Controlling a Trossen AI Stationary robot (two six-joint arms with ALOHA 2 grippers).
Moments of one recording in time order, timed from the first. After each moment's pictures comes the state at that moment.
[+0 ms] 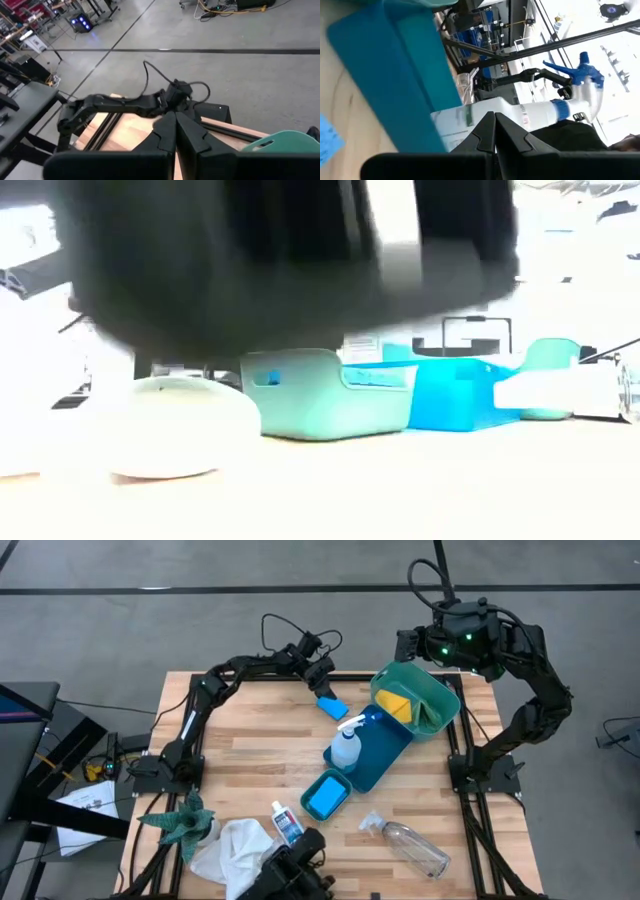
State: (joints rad) left arm 0.75 2.42 1.76 -0.04 1.57 -0.55; right arm -0.20 1.52 2.30 -1.30 0.57 0.75
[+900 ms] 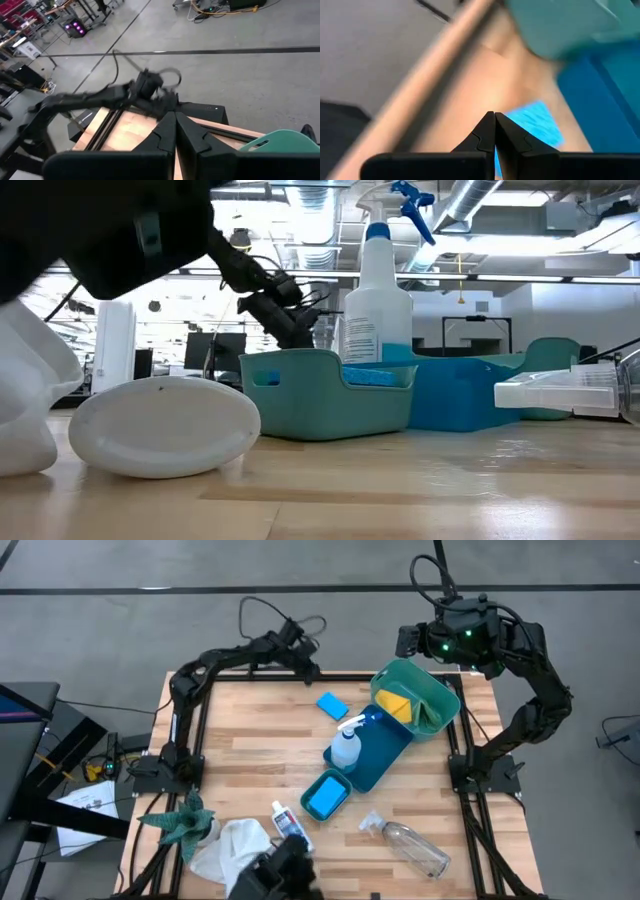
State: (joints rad) left arm 0.79 2.13 1.60 -0.33 0.50 0.07; right arm -0.23 1.52 2.30 -1.30 0.58 0.77
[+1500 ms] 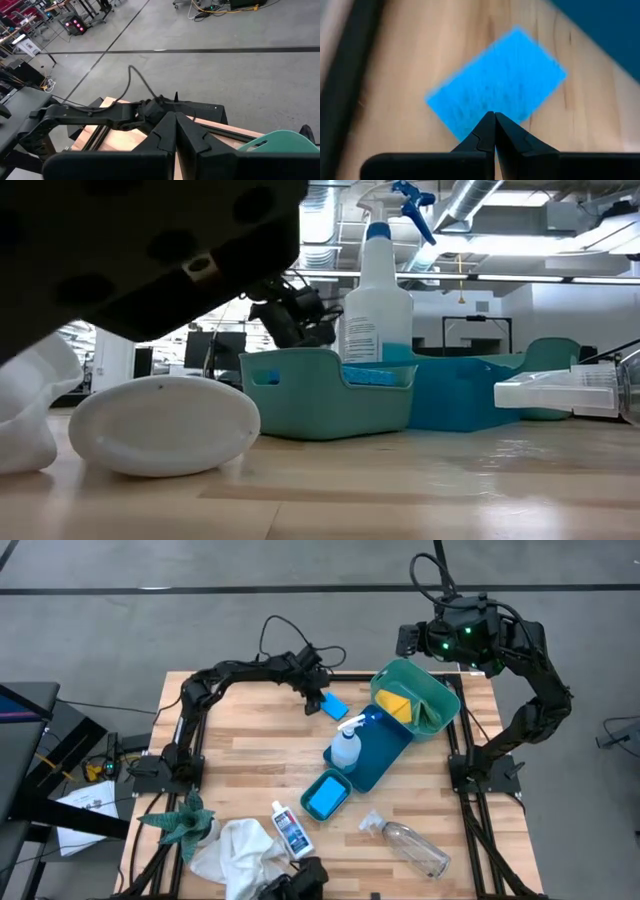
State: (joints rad) left arm 0.64 2.19 1.57 -0.42 0.37 0.45; right arm -0.24 1.52 2.30 -1.30 0.55 0.75
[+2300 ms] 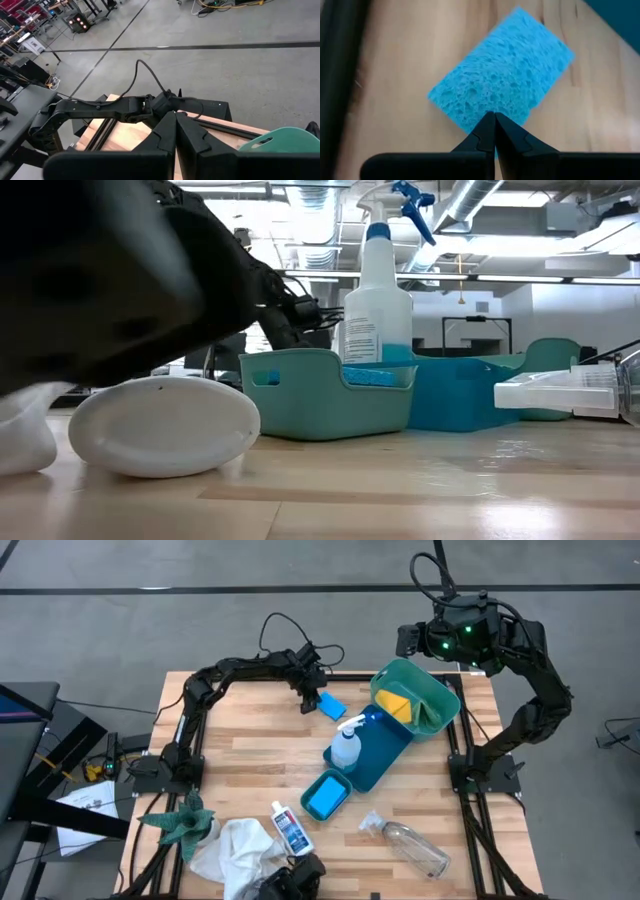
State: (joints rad) left arm 0.67 2.23 1.63 -0.55 0.38 0.52; right arm -0.26 1.52 2.30 -1.30 0.52 0.76
